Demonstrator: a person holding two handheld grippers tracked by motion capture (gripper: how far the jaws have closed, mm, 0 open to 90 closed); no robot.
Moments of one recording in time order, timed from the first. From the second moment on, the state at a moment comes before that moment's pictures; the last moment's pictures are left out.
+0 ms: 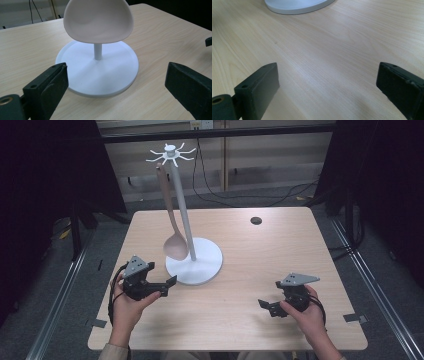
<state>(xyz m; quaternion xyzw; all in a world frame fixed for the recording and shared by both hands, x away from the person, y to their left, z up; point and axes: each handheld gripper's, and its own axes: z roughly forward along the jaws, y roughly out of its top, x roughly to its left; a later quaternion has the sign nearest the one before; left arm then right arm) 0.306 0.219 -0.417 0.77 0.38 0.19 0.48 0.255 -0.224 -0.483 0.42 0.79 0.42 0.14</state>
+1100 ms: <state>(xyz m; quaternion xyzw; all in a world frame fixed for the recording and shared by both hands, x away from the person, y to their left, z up) 0.290 0.224 -0.467 0.81 0.36 0.16 0.44 0.253 -0.226 -0.481 0.42 0.79 0.42 0.14</state>
